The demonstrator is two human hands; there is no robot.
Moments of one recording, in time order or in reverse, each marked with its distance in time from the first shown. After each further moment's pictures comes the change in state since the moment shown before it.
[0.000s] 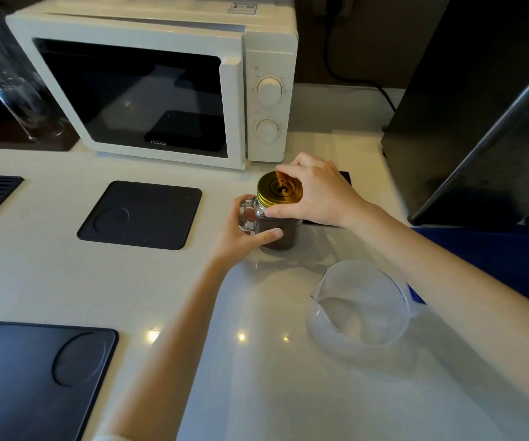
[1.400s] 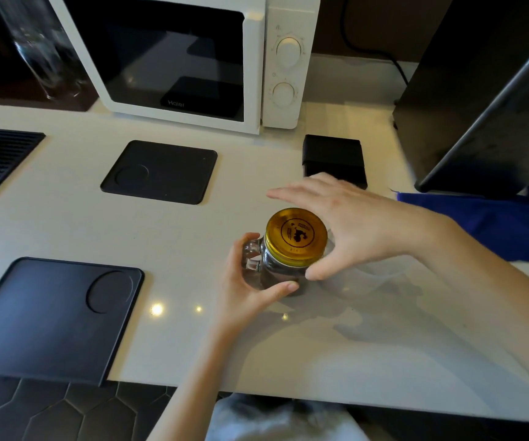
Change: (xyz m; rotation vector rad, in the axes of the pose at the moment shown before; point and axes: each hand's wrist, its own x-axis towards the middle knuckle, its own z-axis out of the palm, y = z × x) left_hand -0.161 -0.009 0.017 -0.037 0.197 0.085; right_hand -0.098 -0.074 -0.031 -0.075 -0.489 -0.151
